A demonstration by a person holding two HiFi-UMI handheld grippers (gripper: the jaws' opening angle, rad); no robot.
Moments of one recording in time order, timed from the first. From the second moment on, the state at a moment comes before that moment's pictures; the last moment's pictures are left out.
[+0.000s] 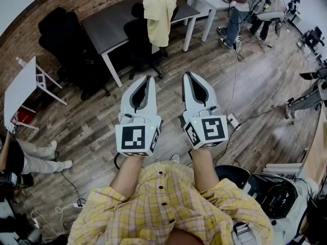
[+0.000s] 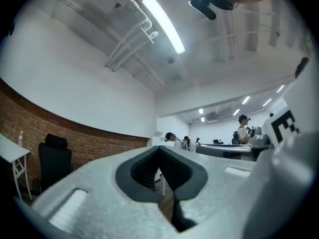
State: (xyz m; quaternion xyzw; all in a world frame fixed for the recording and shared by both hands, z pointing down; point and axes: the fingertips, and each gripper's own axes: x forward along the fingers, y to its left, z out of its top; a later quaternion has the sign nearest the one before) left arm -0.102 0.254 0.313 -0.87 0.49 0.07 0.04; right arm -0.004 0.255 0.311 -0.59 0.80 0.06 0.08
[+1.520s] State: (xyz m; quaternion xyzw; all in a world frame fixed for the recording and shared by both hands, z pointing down) left arm -0.001 0.144 0.348 -0.84 0.54 0.06 0.03; right arm 0.078 0.138 0.342 -0.54 0.84 0.04 0.07
